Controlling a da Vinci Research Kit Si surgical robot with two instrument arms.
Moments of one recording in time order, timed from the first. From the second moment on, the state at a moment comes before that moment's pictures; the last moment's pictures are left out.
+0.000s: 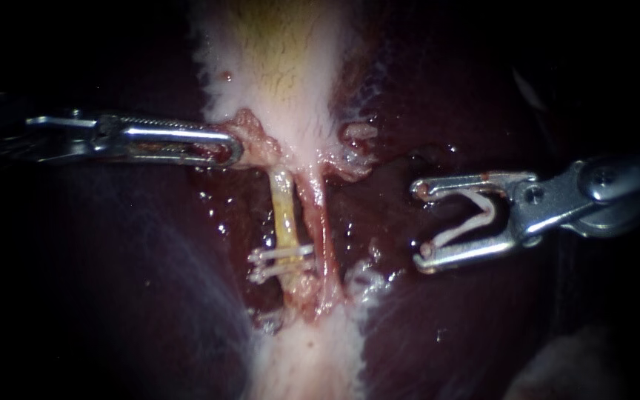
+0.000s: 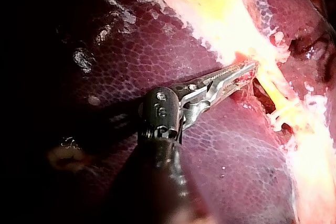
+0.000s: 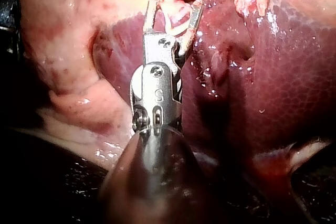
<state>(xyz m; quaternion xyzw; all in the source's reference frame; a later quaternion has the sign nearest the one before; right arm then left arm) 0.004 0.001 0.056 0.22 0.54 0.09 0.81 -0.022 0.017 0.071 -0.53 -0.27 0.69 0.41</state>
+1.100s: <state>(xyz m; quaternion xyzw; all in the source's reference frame) 0.010 0.001 0.057 0.22 0.54 0.09 0.81 -0.016 0.019 0.061 -0.55 -0.25 0.67 0.43</state>
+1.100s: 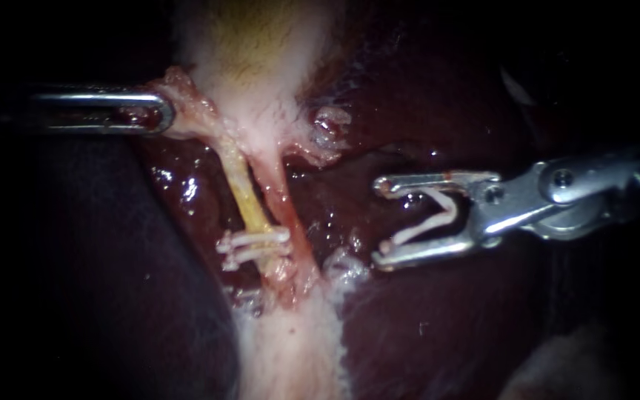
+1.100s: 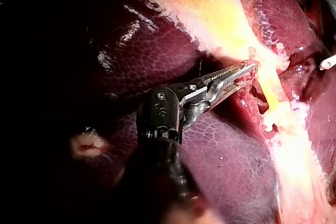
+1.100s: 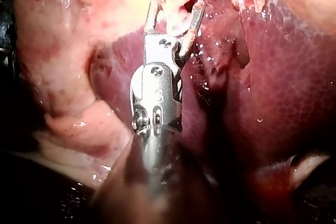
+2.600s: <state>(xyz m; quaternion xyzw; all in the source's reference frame) 0.021 0.002 0.067 0.27 0.53 0.12 0.79 -0.018 0.018 0.060 -0.55 -0.25 0.67 0.43</state>
